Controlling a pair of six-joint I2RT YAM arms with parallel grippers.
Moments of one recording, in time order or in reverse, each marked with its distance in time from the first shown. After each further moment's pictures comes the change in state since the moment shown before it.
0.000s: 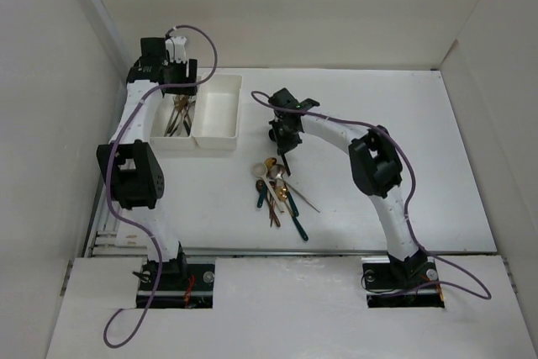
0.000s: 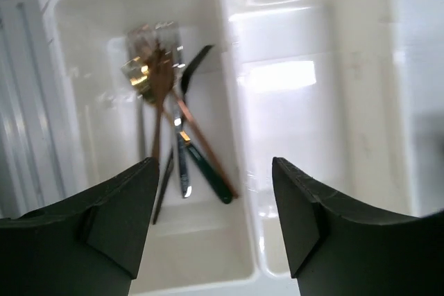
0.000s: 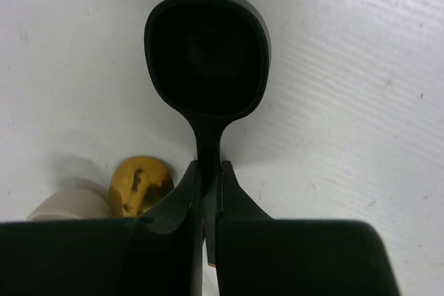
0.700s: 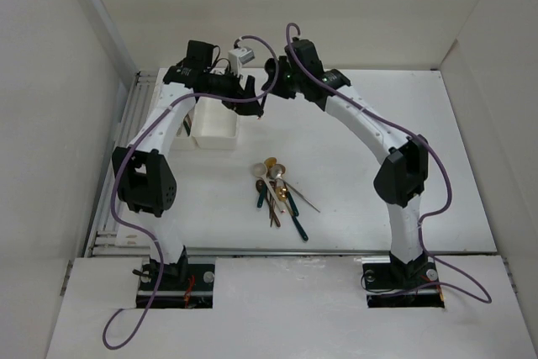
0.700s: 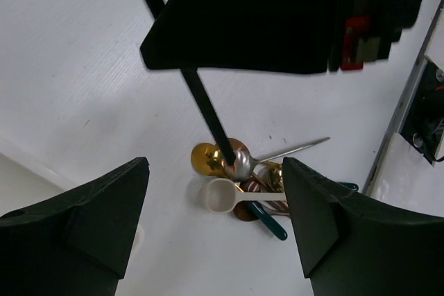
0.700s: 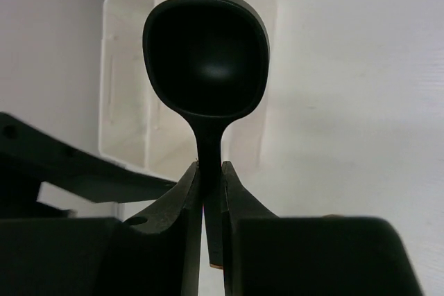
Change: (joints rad) left arm -0.256 -0.082 -0.008 -0.150 0.704 0.105; right arm -0.043 -0.212 0.194 0.210 0.037 0.441
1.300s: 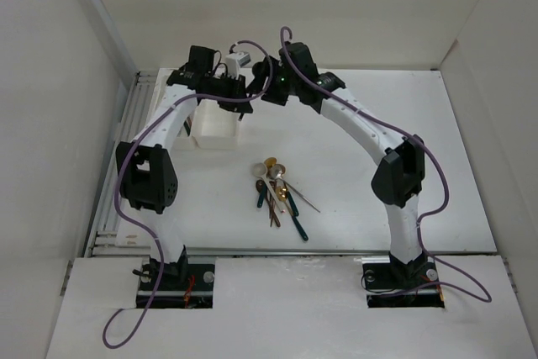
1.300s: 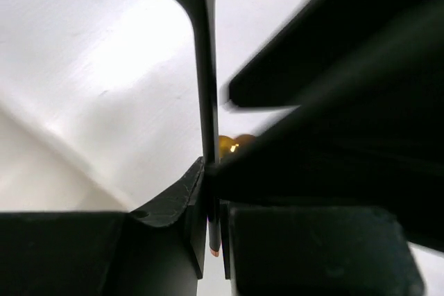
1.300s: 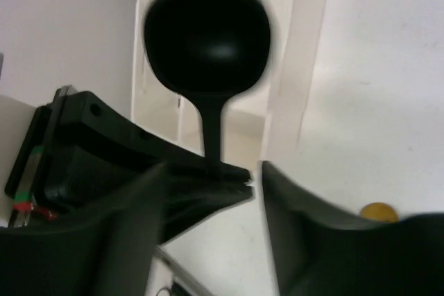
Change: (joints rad) left arm -0.007 0.032 -0.051 0.060 -0.105 -0.112; right arm 0.037 0.013 -0.006 0.044 -0.134 0.095
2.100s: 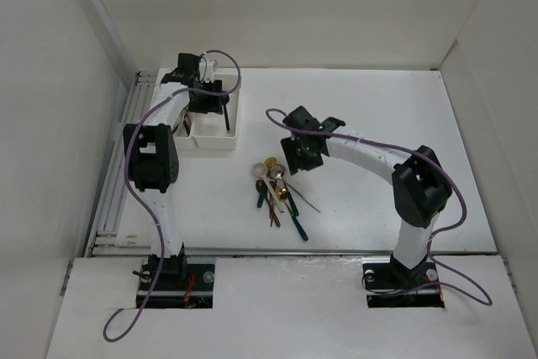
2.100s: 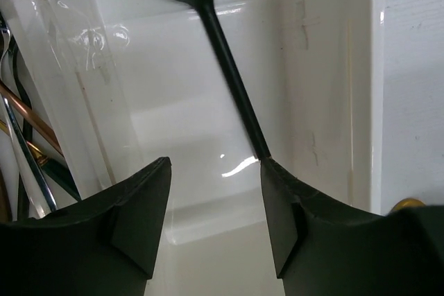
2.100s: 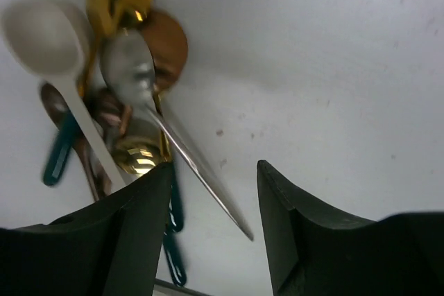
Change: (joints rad) left arm 0.151 0.235 0.067 0.050 -0.511 -0.120; right arm 0.068 -0.230 -0.615 -0.223 0.182 -0.472
